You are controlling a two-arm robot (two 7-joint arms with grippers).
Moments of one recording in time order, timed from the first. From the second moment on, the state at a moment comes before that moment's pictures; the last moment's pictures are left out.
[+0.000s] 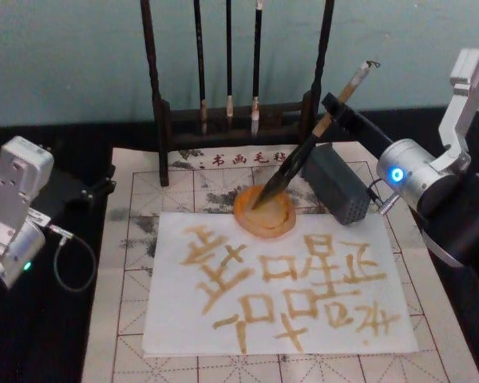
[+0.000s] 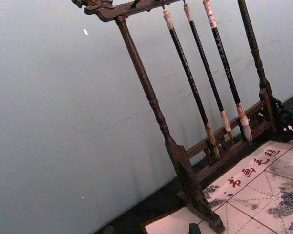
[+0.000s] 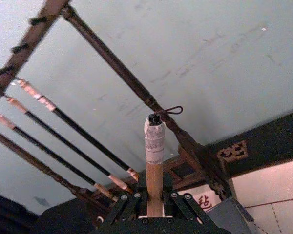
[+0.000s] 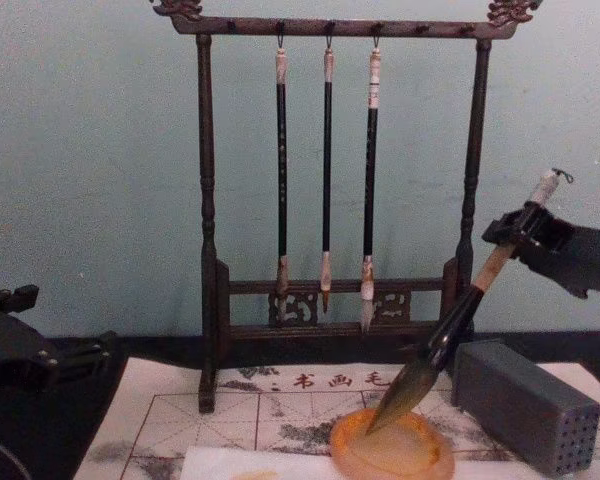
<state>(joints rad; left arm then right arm) -0.20 0.60 0.45 -1.41 -0.25 -0.12 0.03 0.35 0.27 -0.31 -1.41 1.06 0.24 -0.04</state>
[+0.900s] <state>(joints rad) -0.20 0.60 0.45 -1.41 -0.25 -0.12 0.03 0.36 0.25 -0.32 -1.34 1.12 0.22 -0.13</state>
